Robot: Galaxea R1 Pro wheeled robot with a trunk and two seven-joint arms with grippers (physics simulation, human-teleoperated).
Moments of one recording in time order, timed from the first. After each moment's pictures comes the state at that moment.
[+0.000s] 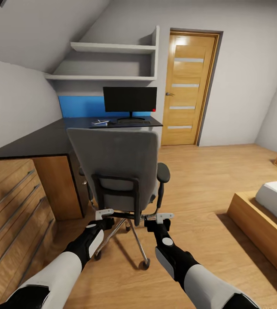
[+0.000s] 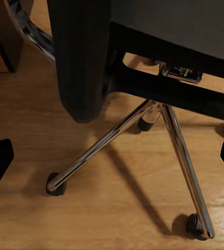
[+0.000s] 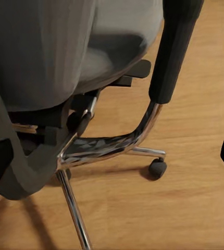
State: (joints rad) left arm -0.78 -0.12 -0.02 -0.41 0.14 0.16 0.19; right arm -0.71 0.17 0.50 -0.41 -0.33 -0.20 -0.29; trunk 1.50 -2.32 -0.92
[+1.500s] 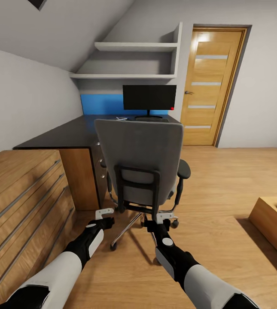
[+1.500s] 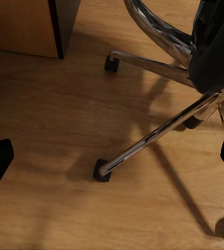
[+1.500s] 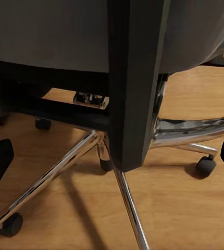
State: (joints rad) left arm -0.78 -0.12 -0.02 -0.42 0.15 0.16 0.19; right arm -0.71 0.17 0.50 -0.41 -0.33 -0.20 -0.29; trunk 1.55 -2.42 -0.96
